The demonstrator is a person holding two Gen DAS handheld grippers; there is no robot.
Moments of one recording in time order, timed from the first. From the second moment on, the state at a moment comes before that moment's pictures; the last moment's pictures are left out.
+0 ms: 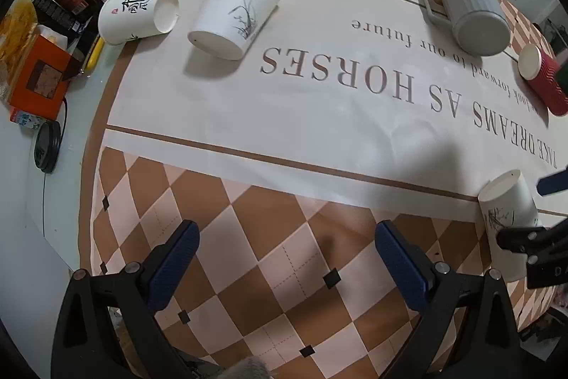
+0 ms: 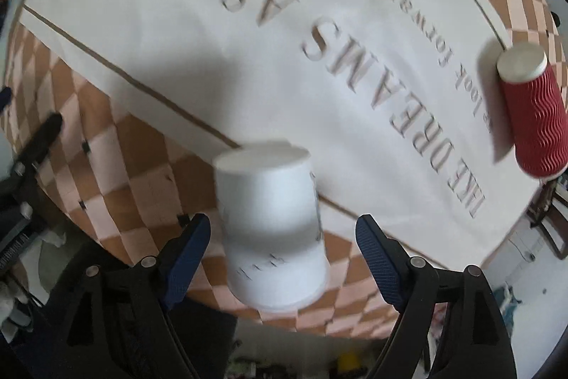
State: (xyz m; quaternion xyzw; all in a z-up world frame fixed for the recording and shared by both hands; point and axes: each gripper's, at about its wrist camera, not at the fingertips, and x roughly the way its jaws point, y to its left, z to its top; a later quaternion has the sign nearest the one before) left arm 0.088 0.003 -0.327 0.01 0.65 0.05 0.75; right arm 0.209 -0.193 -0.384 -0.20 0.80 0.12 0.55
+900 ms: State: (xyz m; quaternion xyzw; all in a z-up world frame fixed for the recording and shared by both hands) left arm 0.117 -0.048 -0.341 0.02 0.65 0.00 0.76; right arm 0.196 -0.248 -0.332 0.04 0.42 0.06 0.91
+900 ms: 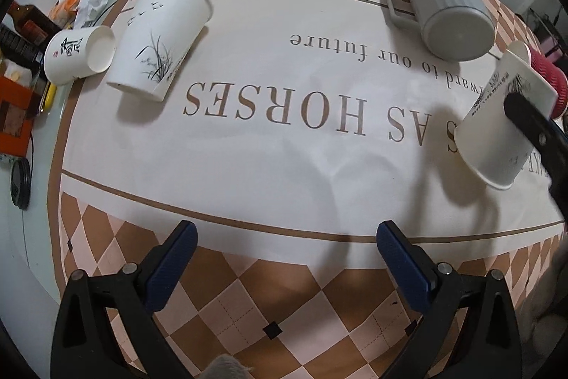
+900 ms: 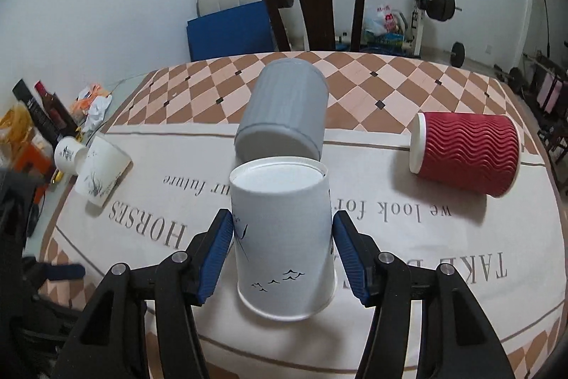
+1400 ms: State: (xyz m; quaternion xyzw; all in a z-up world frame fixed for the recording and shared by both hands) left arm 0.096 -0.064 -0.285 0.05 0.61 0.00 0.79; right arm 0.133 -0.265 -0.313 0.03 0.46 0.00 0.88
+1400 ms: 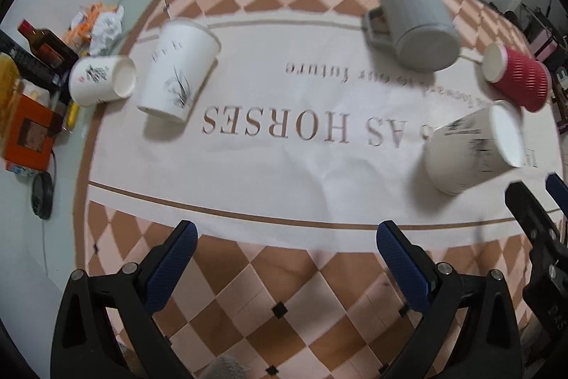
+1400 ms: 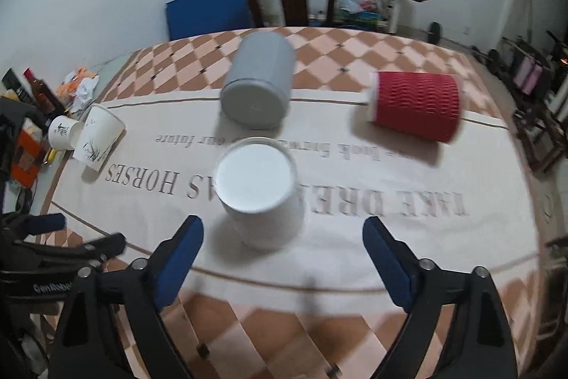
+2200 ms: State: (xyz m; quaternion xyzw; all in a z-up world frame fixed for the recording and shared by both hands) left arm 0.001 -0.073 -0.040 0.03 0.47 -0.06 0.88; right arm -0.025 -0.285 -0.055 0.03 0.46 -0.13 0.88
